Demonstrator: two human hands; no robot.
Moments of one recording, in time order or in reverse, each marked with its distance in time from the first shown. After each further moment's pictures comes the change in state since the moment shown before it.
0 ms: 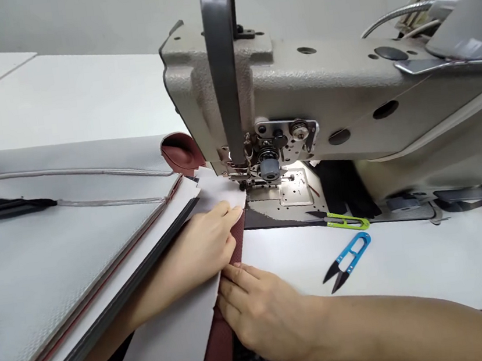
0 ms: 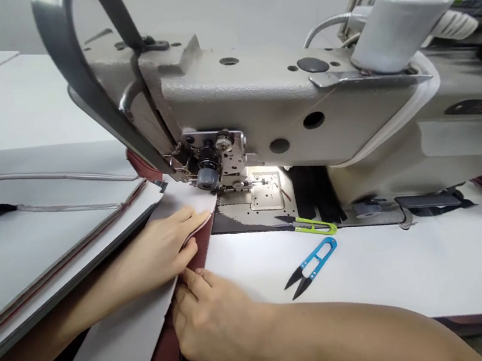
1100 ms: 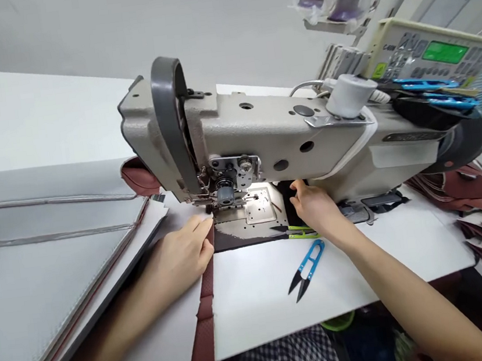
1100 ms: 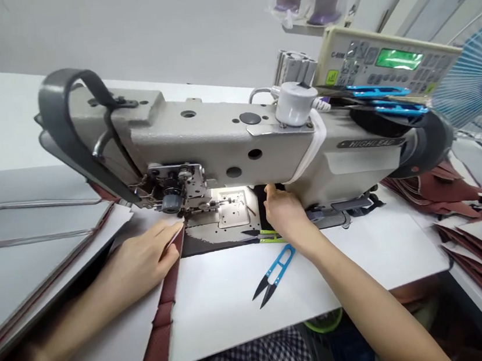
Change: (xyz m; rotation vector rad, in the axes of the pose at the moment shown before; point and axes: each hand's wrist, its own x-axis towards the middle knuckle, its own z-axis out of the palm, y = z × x) left_hand 0.027 -0.003 0.021 -0.001 0.055 -0.060; right_hand -0.061 0.147 -0.081 -0.359 -0.337 1.161
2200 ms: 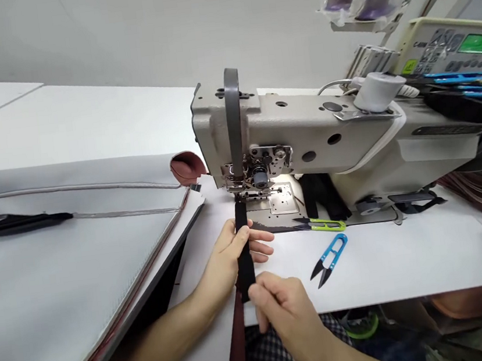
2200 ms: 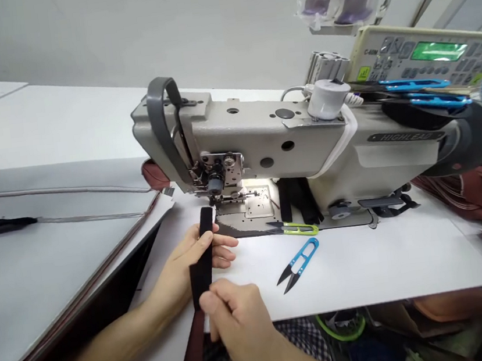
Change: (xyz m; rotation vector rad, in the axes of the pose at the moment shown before) left_hand -0.038 0.056 -0.003 -1.848 0.057 -0.352; right_hand -0.147 -0.127 0.016 1.530 -0.260 -0.159
